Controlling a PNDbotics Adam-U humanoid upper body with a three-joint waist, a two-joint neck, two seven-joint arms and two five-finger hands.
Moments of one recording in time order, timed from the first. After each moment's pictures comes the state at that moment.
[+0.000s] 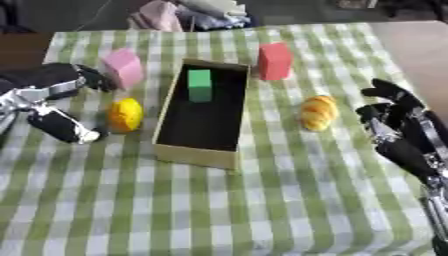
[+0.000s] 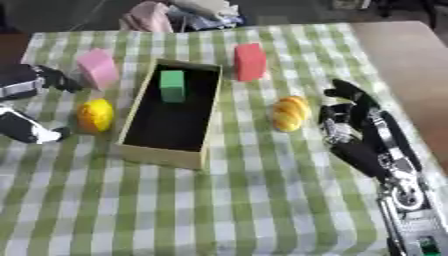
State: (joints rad) left arm -0.51 0.82 -0.32 -1.65 -0.65 0.05 -0.69; right arm -0.16 -0.22 0.06 -1.79 0.17 -0.07 0.11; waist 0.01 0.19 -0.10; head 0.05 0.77
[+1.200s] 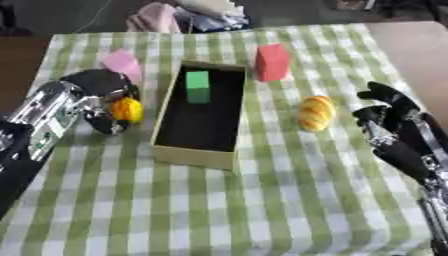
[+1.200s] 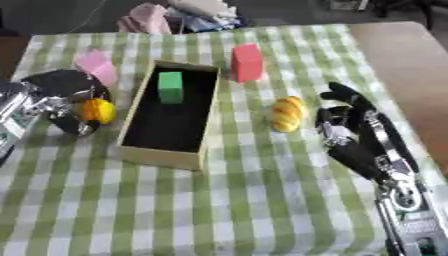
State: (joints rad) left arm -0.66 0.59 -0.35 -1.33 -1.04 -0.08 -0.46; right arm -0.16 -0.22 0.07 -1.79 0.17 -0.07 0.12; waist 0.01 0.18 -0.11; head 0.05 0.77
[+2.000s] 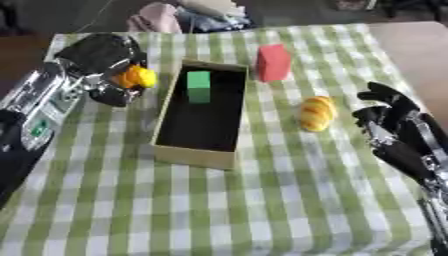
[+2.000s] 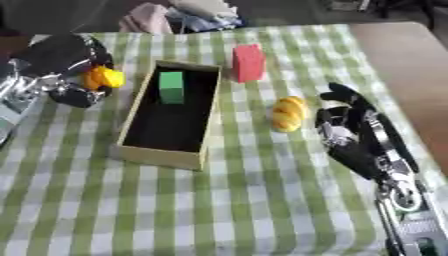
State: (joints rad) left arm -0.68 0.63 -0.36 -1.59 -0.85 -0.07 -0.40; right arm -0.16 -0.22 0.07 -1.79 0.17 -0.07 0.12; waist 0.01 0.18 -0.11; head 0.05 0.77
